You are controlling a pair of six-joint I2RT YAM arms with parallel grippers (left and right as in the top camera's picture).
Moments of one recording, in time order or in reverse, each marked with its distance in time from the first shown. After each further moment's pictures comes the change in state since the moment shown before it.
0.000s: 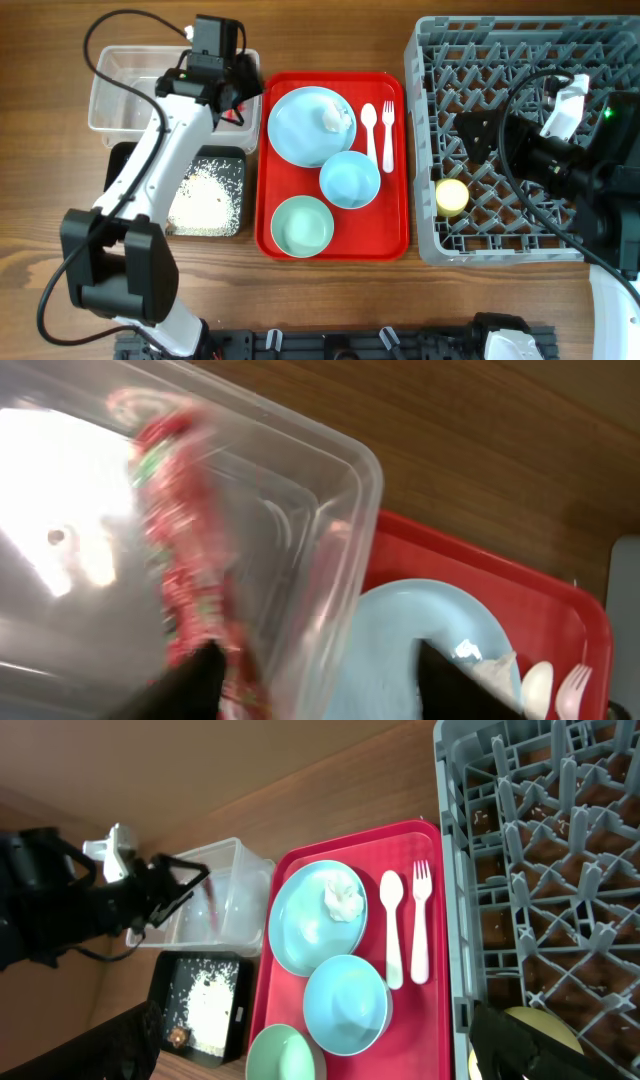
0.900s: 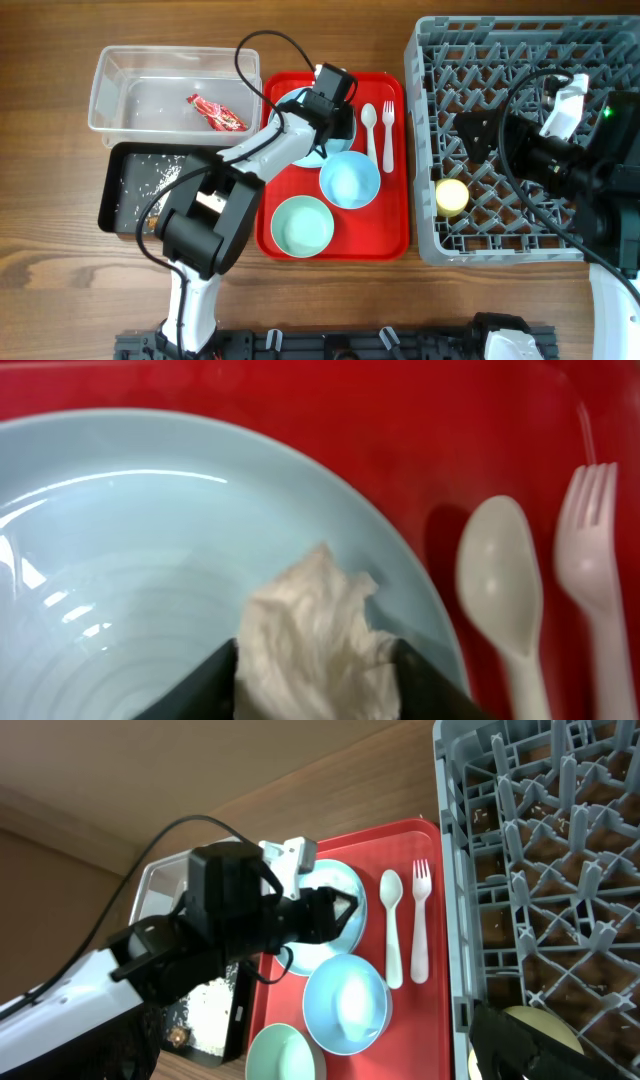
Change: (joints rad) left arm -0.337 0.351 0.000 0.267 0.014 0.119; right arm 0.000 0.003 0.000 -0.001 0.000 0.000
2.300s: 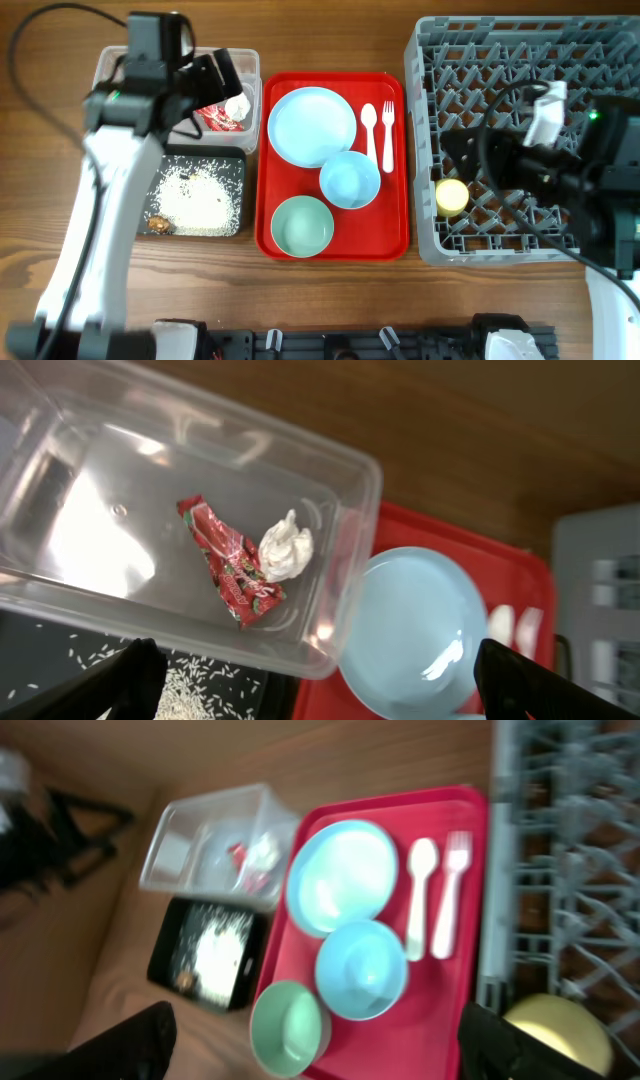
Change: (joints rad) left arm 0.439 -0.633 0.068 -0.552 0.040 -0.010; right arm 0.061 0.000 0.000 -0.068 -0.065 -0.120
